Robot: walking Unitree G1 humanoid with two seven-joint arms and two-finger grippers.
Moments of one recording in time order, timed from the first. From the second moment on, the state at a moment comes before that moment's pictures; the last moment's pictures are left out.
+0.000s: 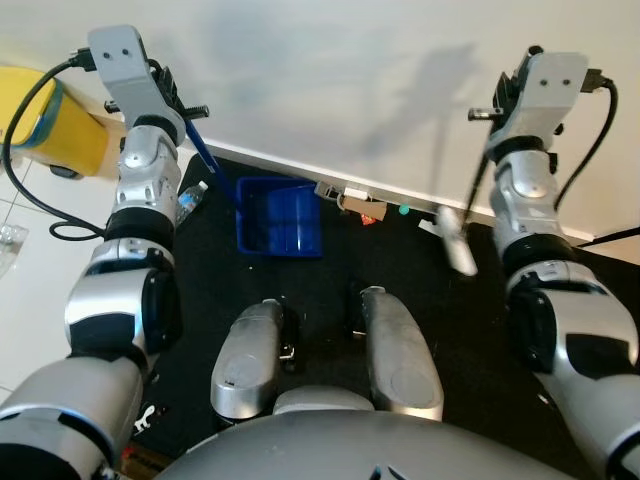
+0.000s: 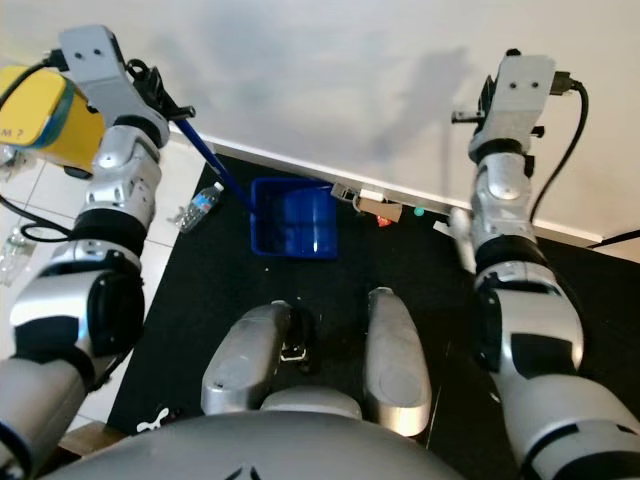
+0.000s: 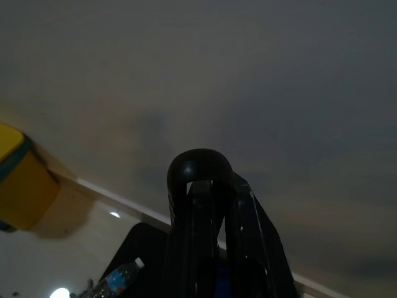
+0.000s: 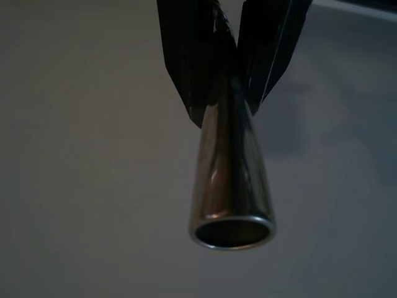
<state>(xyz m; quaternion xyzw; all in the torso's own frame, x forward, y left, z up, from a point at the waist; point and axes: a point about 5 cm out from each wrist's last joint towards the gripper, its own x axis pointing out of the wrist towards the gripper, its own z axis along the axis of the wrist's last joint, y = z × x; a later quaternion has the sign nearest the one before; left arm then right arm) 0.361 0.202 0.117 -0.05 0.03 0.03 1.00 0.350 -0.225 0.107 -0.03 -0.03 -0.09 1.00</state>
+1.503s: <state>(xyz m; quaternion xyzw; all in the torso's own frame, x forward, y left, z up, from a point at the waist) 0.349 0.172 0.133 -0.10 0.03 0.04 0.99 0.380 -0.189 0.133 0.05 -0.03 0.00 1.00</state>
